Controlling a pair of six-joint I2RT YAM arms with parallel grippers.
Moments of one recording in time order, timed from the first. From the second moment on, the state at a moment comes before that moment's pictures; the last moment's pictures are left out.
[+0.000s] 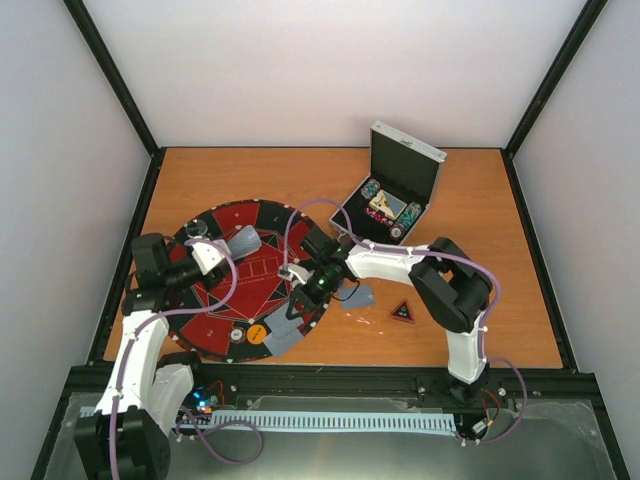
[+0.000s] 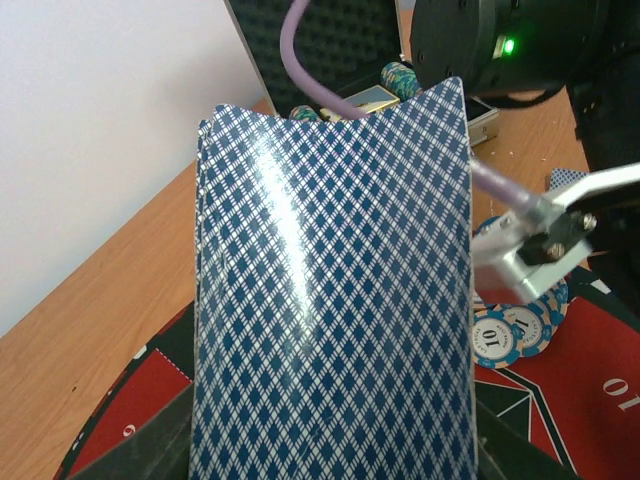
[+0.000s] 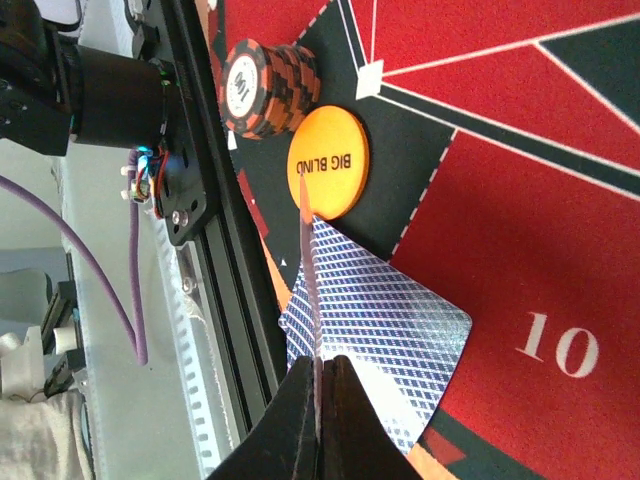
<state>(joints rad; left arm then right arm) 0.15 0.81 0.52 -0.28 0.93 0.82 0.88 1.92 1.23 -0.52 -0.85 0.12</state>
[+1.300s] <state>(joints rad) 0.15 0.79 0.50 -0.30 0.95 0.86 0.91 1.81 1.36 -0.73 -0.48 0.14</state>
